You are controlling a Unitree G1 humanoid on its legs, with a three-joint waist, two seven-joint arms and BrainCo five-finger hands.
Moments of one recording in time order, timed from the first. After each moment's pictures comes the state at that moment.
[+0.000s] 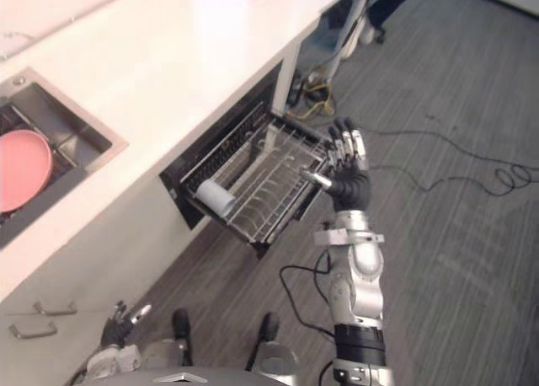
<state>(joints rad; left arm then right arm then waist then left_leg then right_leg) 0.20 0.07 0.00 0.88 -0.35 -0.31 0.14 -0.06 -0.16 -0.22 -0.16 0.48 -0.24 0.20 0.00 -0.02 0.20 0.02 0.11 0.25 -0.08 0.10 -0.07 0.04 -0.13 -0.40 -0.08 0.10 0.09</state>
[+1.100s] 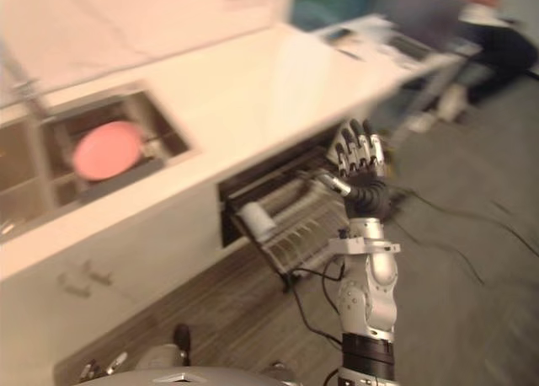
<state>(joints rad) 0.31 0.03 0.29 0.97 -0.25 -0.28 0.07 -0.05 -0.17 -0.29 -0.22 0.59 -0.20 0.24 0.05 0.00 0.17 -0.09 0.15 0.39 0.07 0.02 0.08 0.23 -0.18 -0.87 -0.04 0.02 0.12</state>
